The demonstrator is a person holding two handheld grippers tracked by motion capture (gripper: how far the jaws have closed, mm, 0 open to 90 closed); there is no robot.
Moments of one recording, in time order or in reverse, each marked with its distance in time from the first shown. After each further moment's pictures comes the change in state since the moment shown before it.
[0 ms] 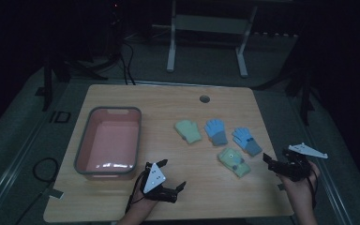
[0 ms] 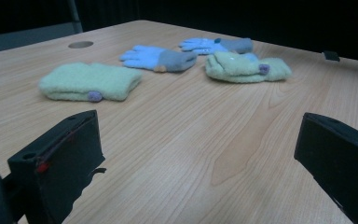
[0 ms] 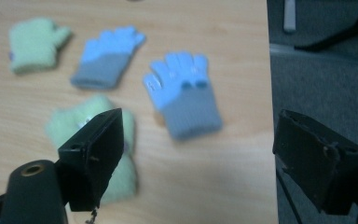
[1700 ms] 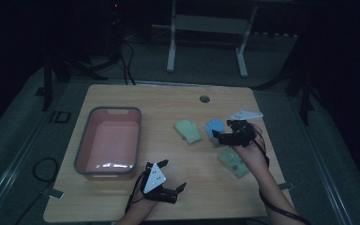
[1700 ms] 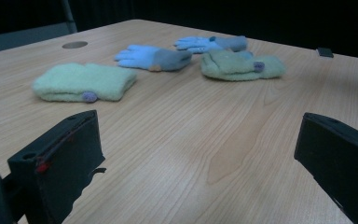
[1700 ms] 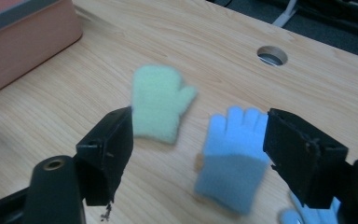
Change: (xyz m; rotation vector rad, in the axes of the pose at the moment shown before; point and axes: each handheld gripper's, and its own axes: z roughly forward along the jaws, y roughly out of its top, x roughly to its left) left arm 0.000 0.000 0.000 0.005 -0.020 0.012; right arm 0.123 0.097 0.086 0.028 0.277 -0.291
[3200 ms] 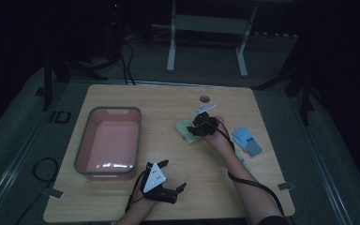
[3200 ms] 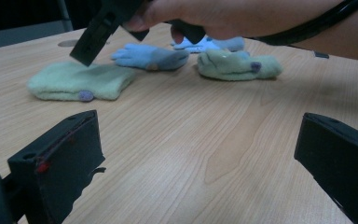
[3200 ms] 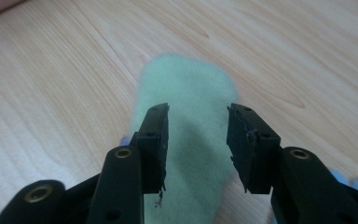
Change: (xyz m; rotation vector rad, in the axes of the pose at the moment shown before) left arm 0.001 0.000 0.000 0.003 -0.015 -0.010; right arm 0.016 0.015 0.138 0.175 0.110 -0.133
